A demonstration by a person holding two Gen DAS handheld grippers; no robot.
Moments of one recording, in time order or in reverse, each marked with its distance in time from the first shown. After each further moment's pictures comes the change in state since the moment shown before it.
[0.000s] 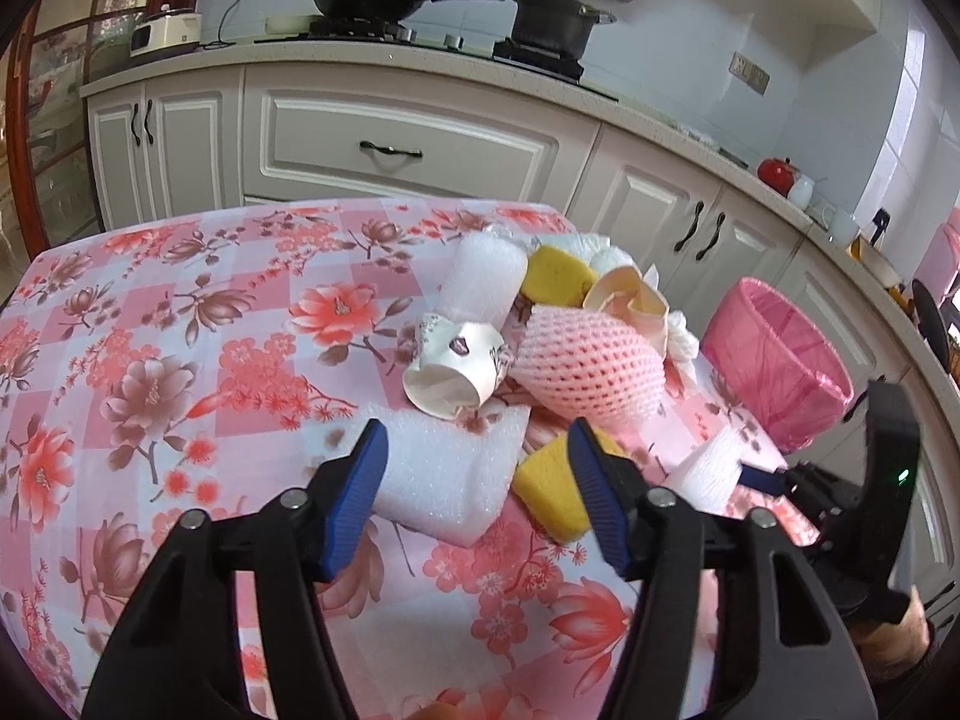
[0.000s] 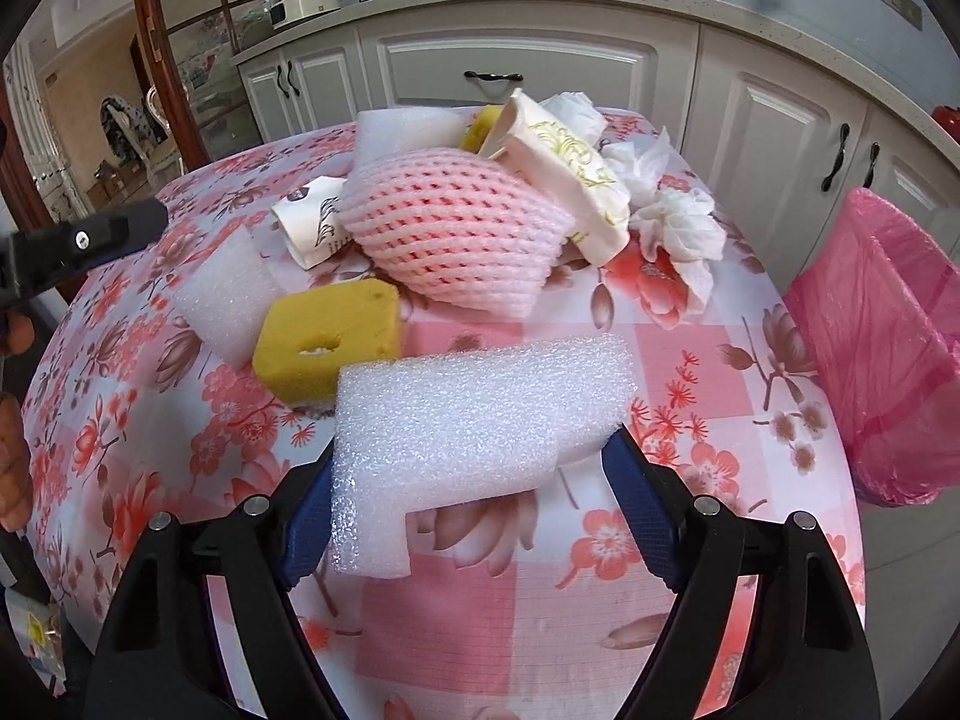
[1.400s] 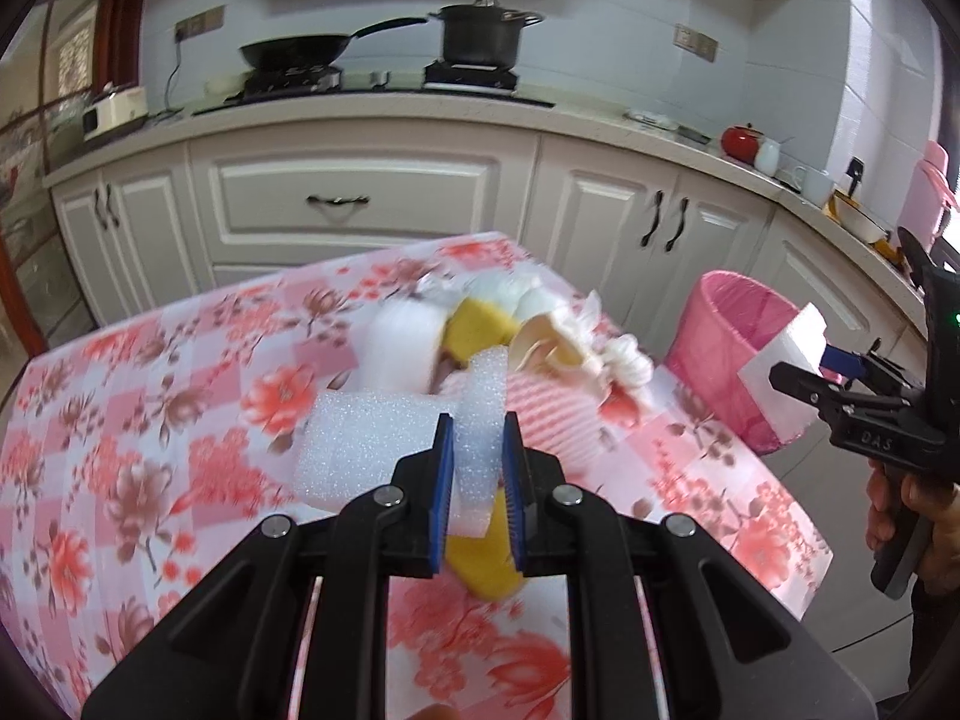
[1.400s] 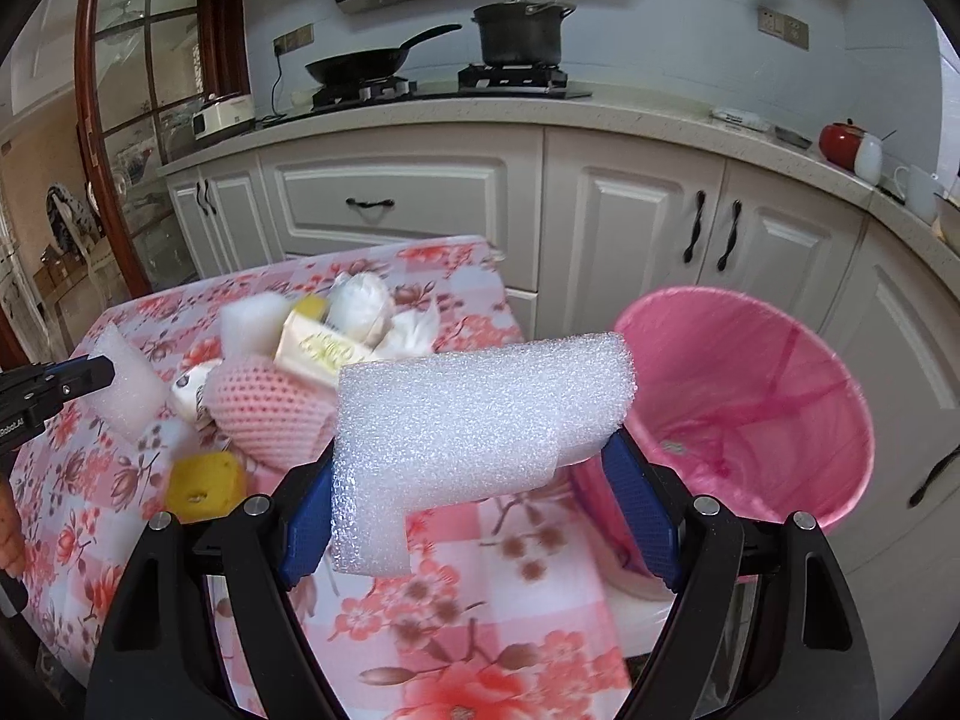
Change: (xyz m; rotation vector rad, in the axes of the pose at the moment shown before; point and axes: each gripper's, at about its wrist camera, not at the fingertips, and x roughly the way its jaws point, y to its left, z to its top) left arm -0.004 -0.070 0.042 0.170 -0.037 0.007; right arm -0.090 -0.113 0.045 0.113 -0.226 -0.165
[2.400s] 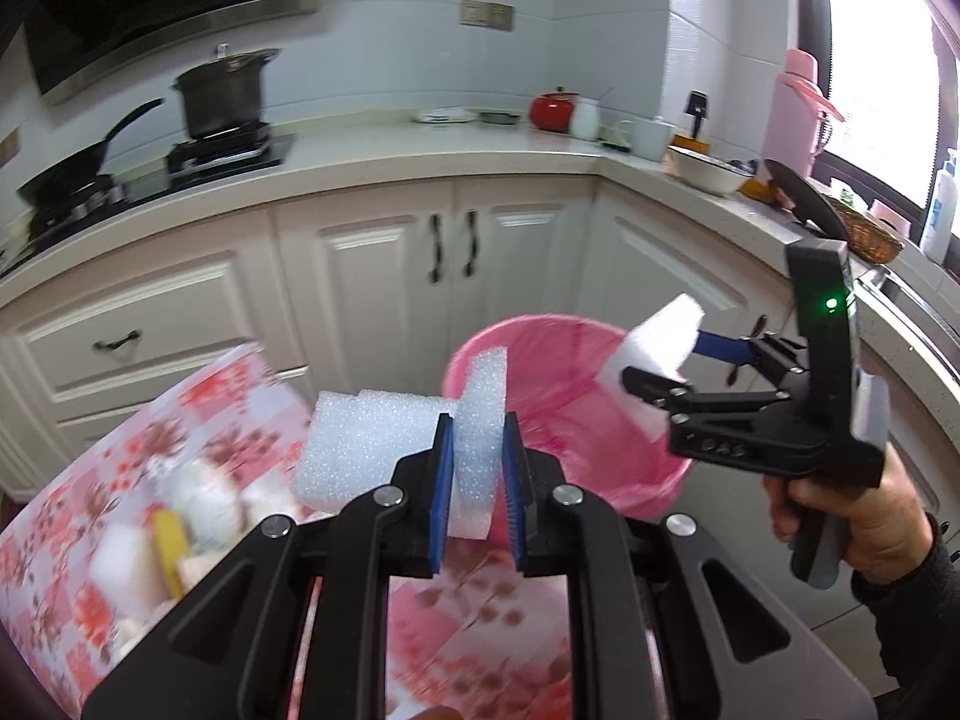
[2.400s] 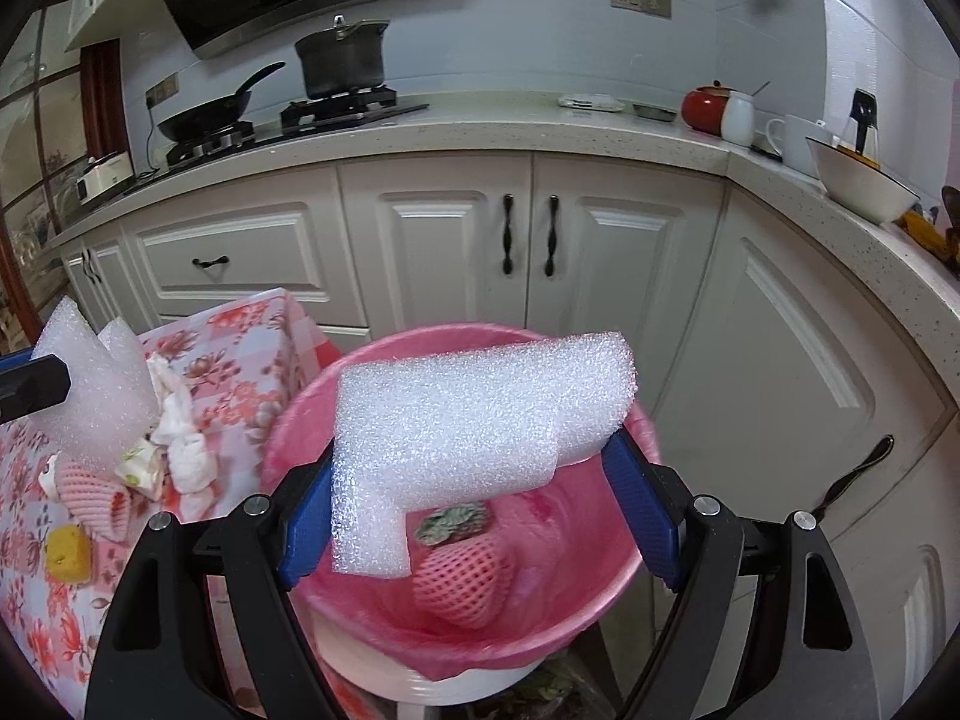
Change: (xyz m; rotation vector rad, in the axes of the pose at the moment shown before) left arm 0.077 -0.220 0.098 0.293 -0.008 -0.290; right arm 0.009 -0.171 0.025 0.147 -0.019 -0.204
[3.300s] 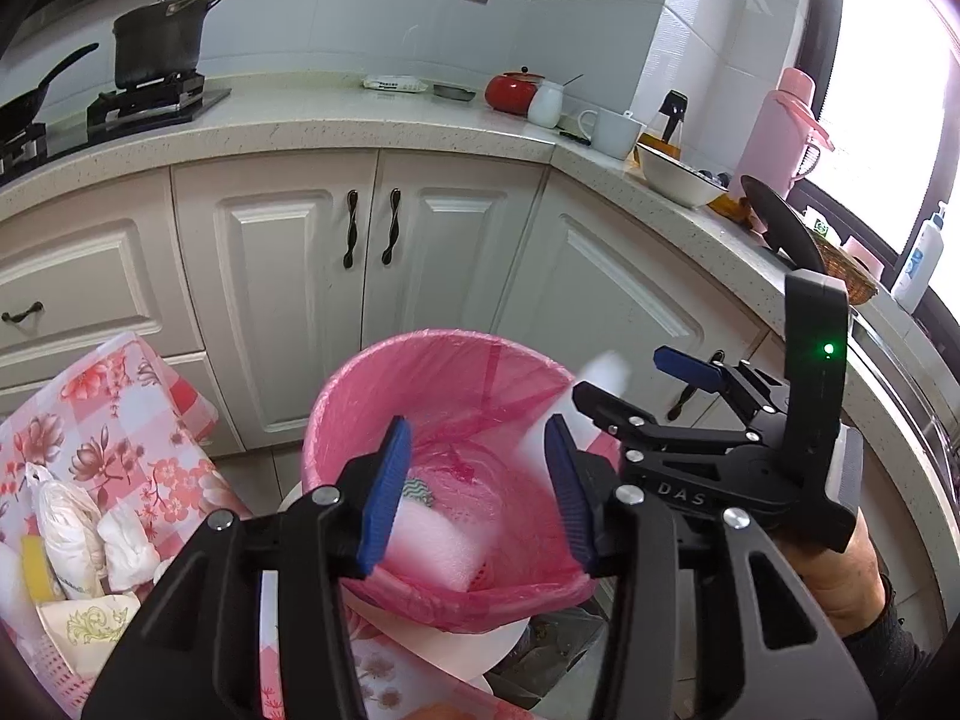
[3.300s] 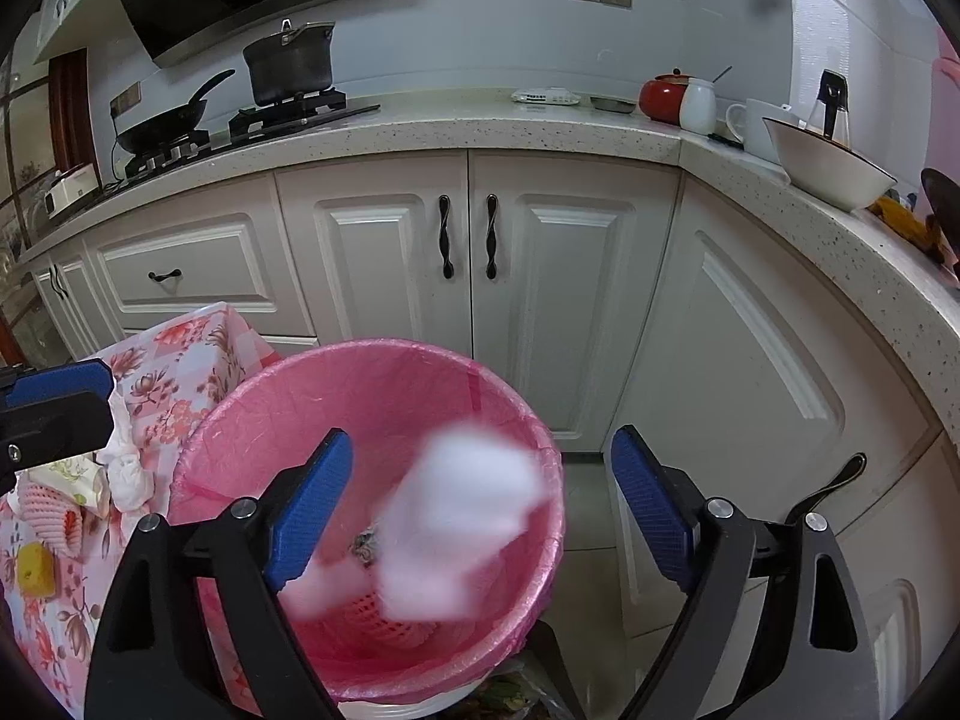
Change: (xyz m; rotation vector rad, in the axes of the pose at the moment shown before) left arm 0.079 -0.031 0.033 -0.100 0.050 -0.161; right arm 0.018 -0.047 0.010 0.025 0.003 -0.063
